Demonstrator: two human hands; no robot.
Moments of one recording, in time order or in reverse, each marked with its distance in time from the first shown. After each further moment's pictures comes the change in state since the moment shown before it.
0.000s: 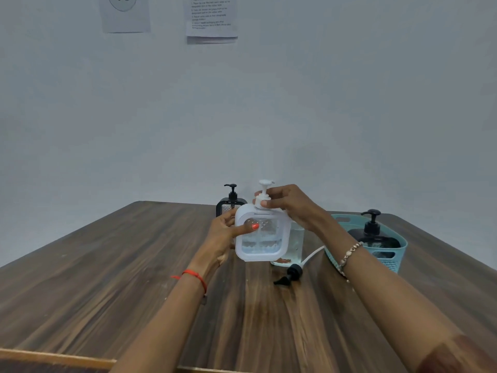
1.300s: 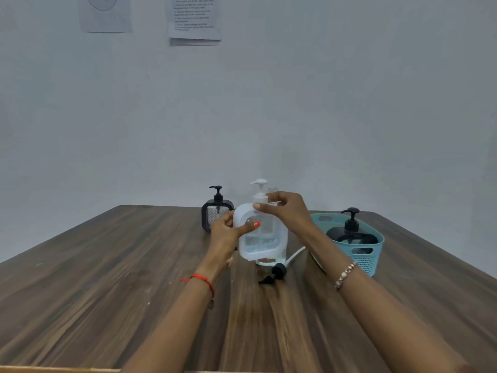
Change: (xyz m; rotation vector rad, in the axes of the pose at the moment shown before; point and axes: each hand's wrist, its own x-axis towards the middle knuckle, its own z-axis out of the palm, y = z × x) left_hand -0.005 -0.012 0.042 -0.011 0.088 0.096; right_hand -0.032 0.008 -0.004 -0.120 0.369 0.032
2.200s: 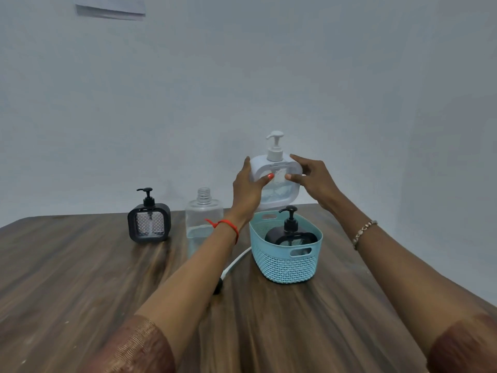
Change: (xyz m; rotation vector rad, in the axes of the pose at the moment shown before) left_hand 0.082 -0.013 0.185 0.345 -0.167 0.289; right_hand 0.073 0.063 -0.172 -0.070 0.175 -0.122
